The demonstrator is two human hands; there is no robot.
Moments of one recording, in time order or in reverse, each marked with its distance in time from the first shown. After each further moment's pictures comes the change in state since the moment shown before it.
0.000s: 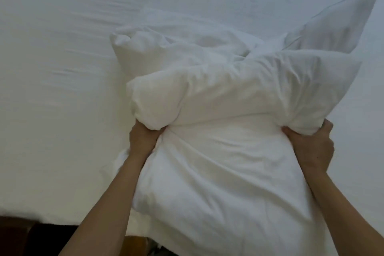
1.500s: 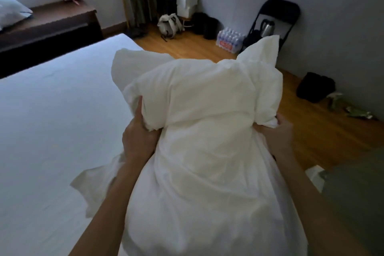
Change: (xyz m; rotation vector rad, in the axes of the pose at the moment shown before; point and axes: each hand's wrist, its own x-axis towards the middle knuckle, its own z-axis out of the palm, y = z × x) left_hand -0.579 0.252 0.045 0.121 -0.223 1.241; right_hand -0.275 0.336 -0.477 0.894 0.641 0.078
